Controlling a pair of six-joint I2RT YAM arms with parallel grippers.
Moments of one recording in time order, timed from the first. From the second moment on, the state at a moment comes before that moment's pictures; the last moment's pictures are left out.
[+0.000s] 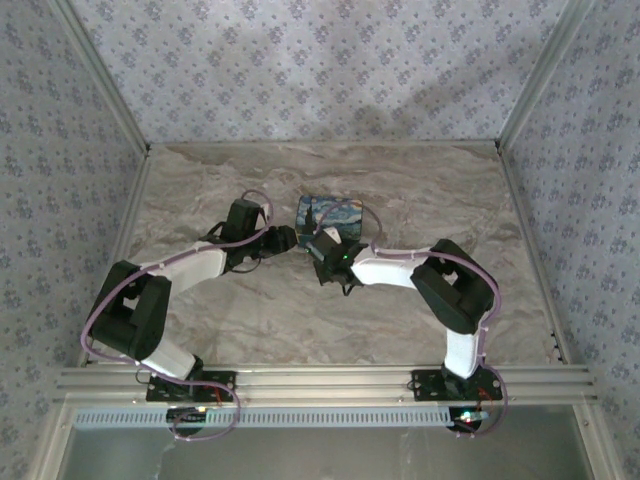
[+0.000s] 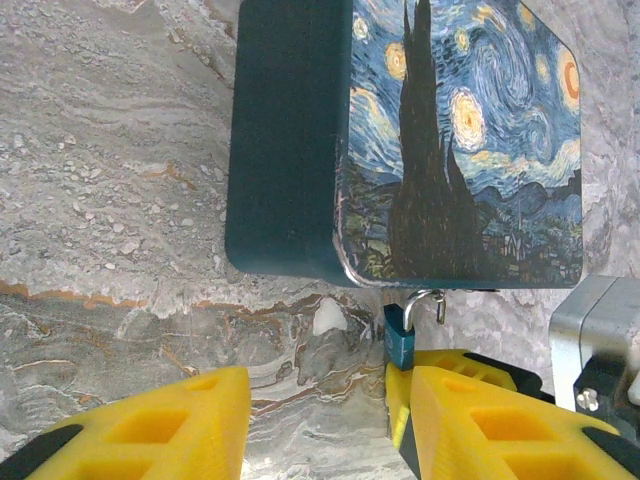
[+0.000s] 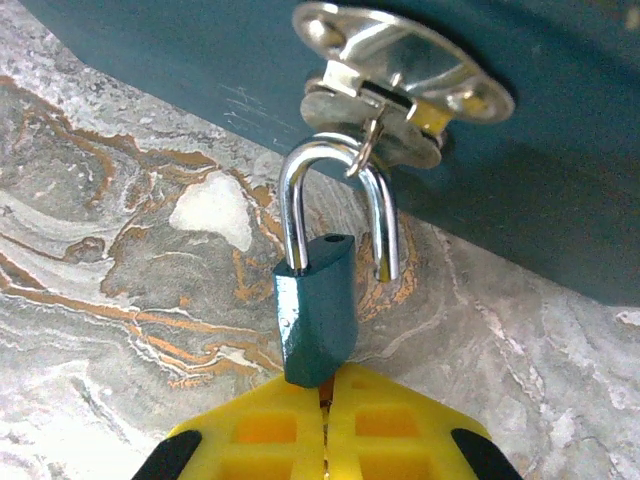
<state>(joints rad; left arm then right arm) -0.45 1.53 0.81 -0.03 0.35 -0.71 0.88 1.86 1.06 -0.30 0.32 0.45</state>
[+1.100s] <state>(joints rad) -0.41 1.72 0.94 0.01 0.28 -0.69 0.78 1.72 1.04 -0.39 0.09 -0.15</state>
